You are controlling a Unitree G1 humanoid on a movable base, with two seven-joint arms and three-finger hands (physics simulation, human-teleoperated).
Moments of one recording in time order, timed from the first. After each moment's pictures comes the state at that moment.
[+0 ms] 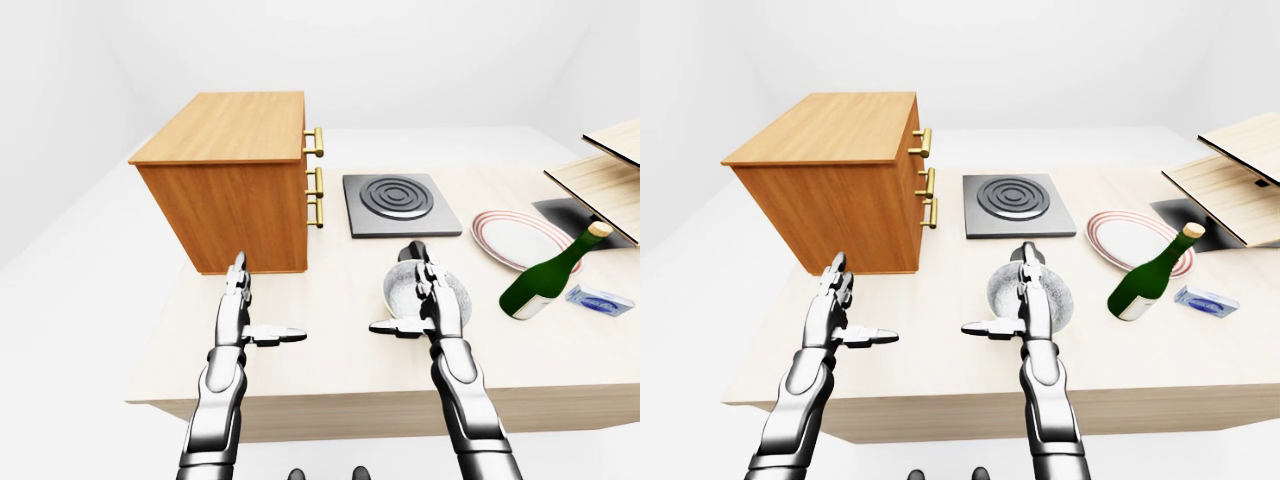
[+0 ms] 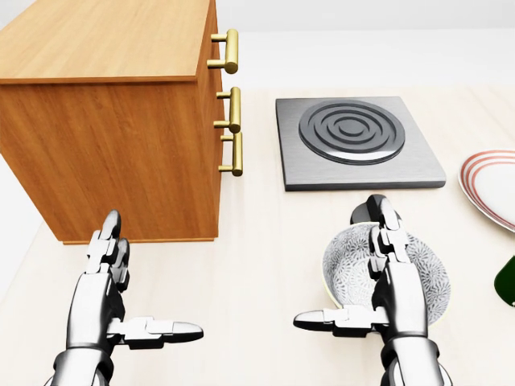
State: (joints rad) left arm 0.00 0.02 0.03 0.00 0.04 0.03 0.00; right arm -0.01 -0.02 -0.05 0.02 0.01 -0.01 -0.02
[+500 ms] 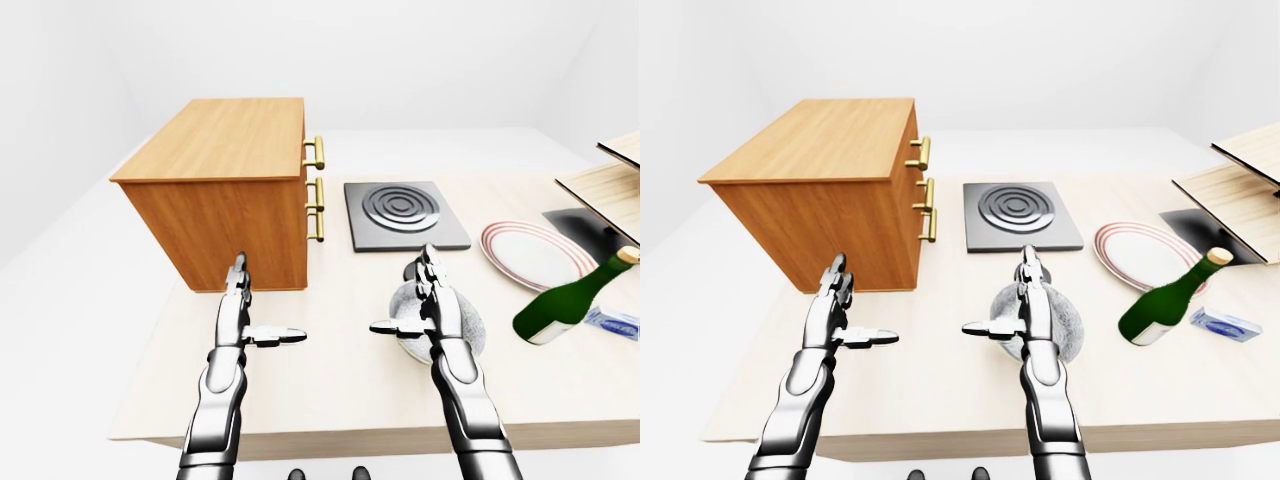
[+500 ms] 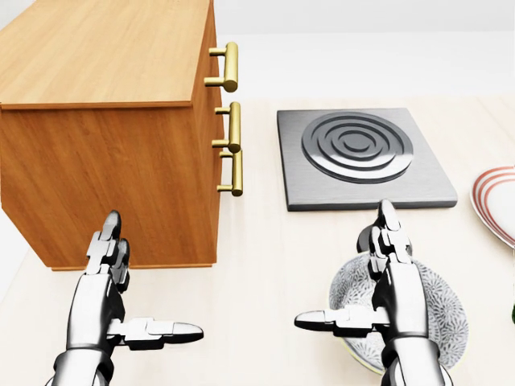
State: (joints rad) left arm 0.00 0.02 0.03 0.01 0.04 0.03 0.00; right arm -0.01 -0.02 -0.05 0.03 0.02 -0.02 -0.02
